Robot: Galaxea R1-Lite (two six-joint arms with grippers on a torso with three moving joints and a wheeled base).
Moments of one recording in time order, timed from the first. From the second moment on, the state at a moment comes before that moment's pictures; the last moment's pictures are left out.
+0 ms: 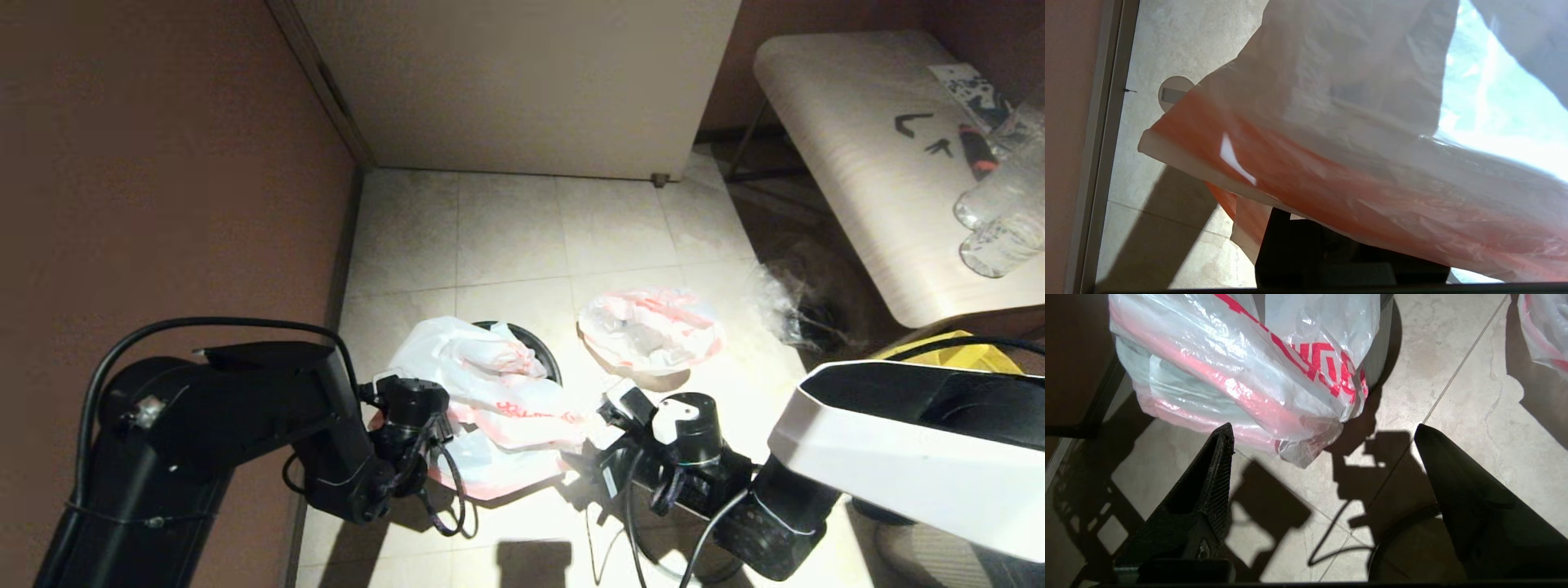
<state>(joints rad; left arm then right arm) -0.34 2.42 -0.87 -0.96 0.56 -0.45 0.61 2.37 -0.89 -1.15 0.11 -0.09</state>
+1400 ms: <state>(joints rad) -0.36 2.40 -0.85 -0.96 0.56 -0.46 0.70 2.39 -1.18 -0.83 -0.01 -0.12</state>
